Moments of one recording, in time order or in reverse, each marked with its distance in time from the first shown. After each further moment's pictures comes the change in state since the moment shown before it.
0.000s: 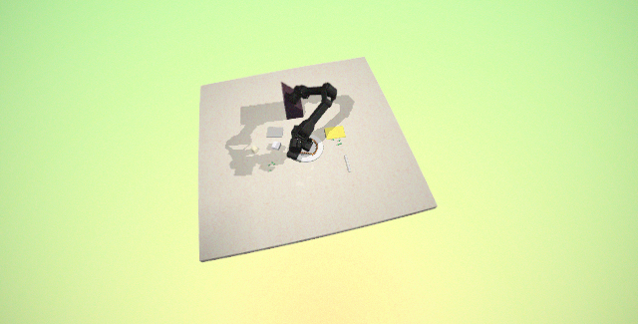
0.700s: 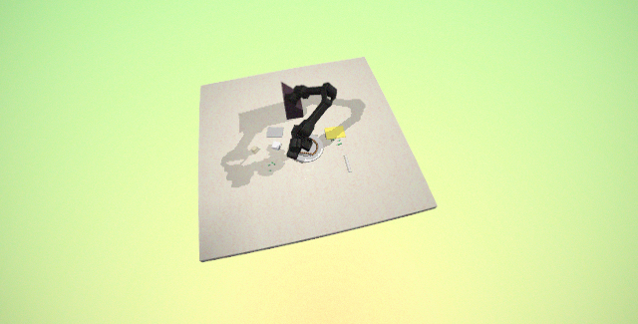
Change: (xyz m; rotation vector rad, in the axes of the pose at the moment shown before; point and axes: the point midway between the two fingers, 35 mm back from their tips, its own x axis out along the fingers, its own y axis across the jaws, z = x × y) arm -0.002 0.001 0.000 0.007 0.000 0.003
